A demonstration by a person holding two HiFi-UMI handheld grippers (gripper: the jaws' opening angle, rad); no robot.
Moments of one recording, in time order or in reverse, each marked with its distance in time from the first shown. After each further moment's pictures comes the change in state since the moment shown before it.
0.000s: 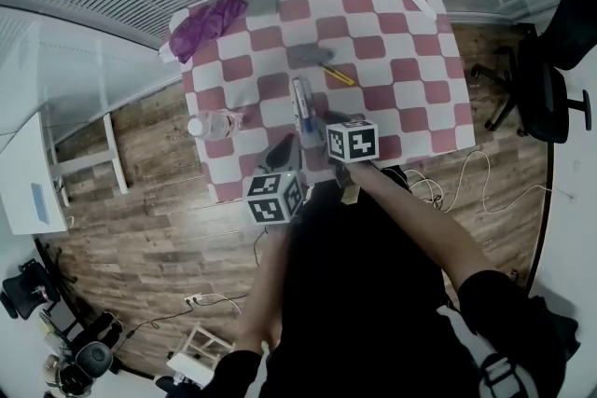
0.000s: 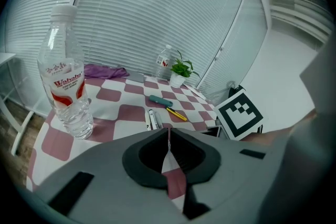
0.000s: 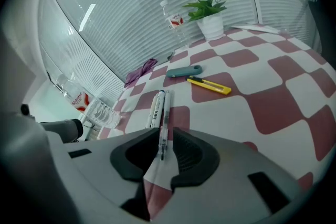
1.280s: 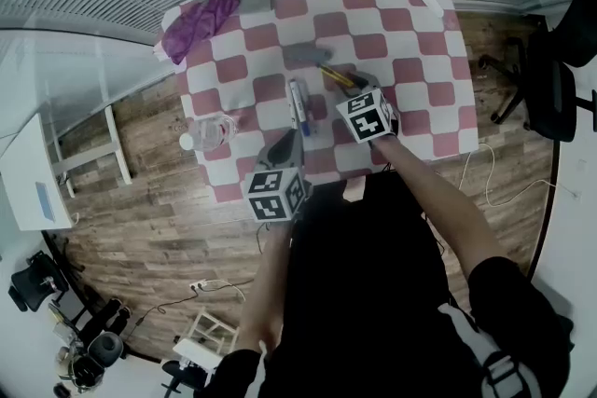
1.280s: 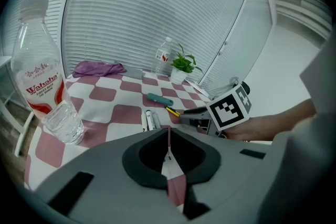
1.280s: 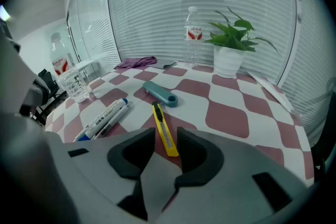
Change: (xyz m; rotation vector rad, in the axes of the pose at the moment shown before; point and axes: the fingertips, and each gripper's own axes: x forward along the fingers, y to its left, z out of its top) left arm 0.031 -0.006 0.011 -0.003 0.060 0.023; right arm 0.016 -0.077 0.076 -0.528 -0.008 -0.151
